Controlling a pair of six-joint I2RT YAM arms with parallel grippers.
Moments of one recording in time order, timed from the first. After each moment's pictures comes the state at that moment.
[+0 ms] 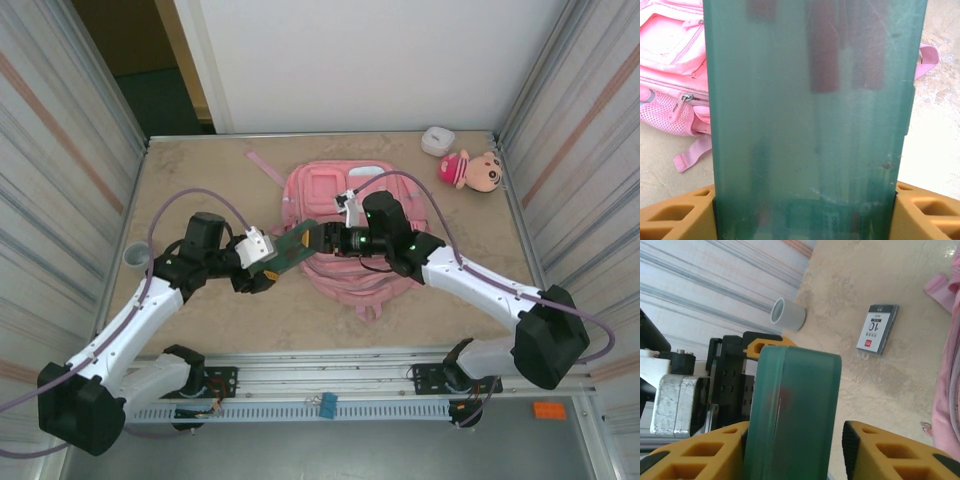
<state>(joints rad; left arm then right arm) -0.39 1.00 0.76 -0.58 0.50 0.66 0.74 1.32 0.93 -0.03 -0.51 0.83</state>
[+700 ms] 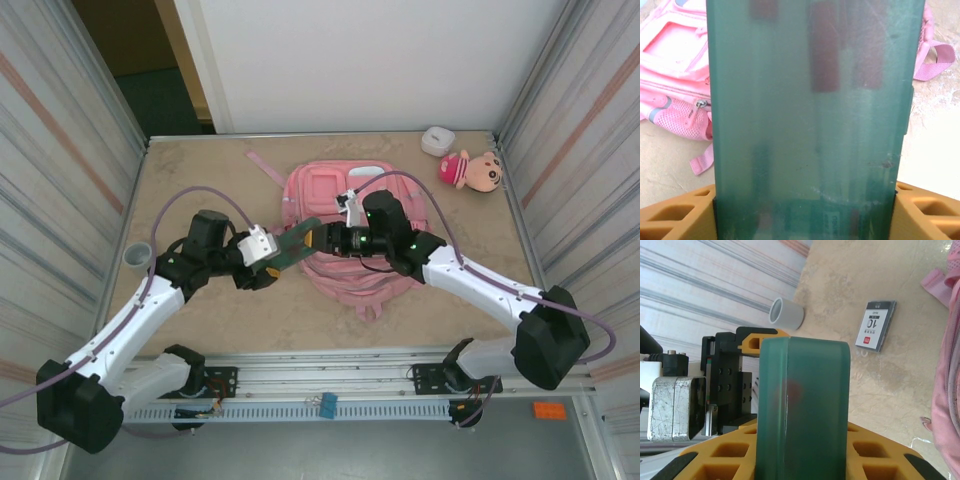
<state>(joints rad) -0.42 1.01 0.78 -0.56 0.43 0.66 0.72 1.31 0.94 -0.07 -0.50 0.85</state>
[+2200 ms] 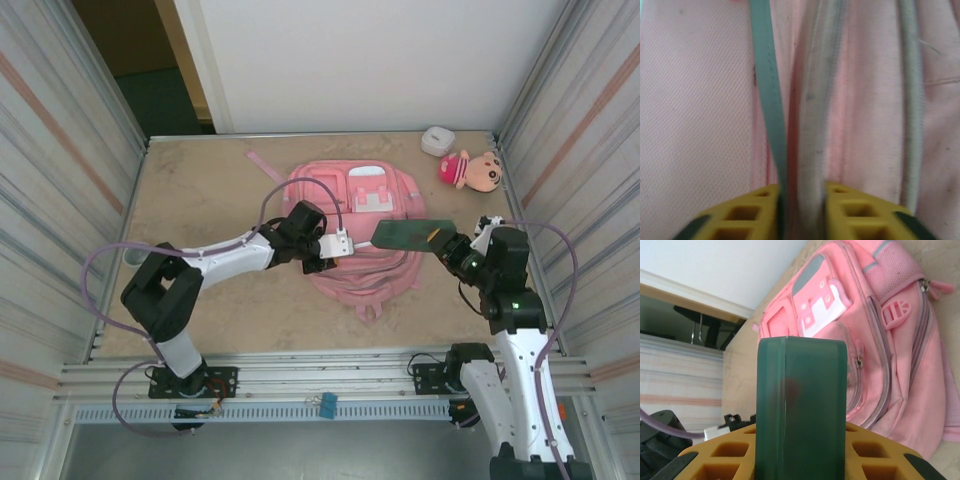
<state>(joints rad) -0.76 1.71 1.08 -0.26 0.22 0.72 0.00 0.59 0.72 -0.62 -0.39 0.84</state>
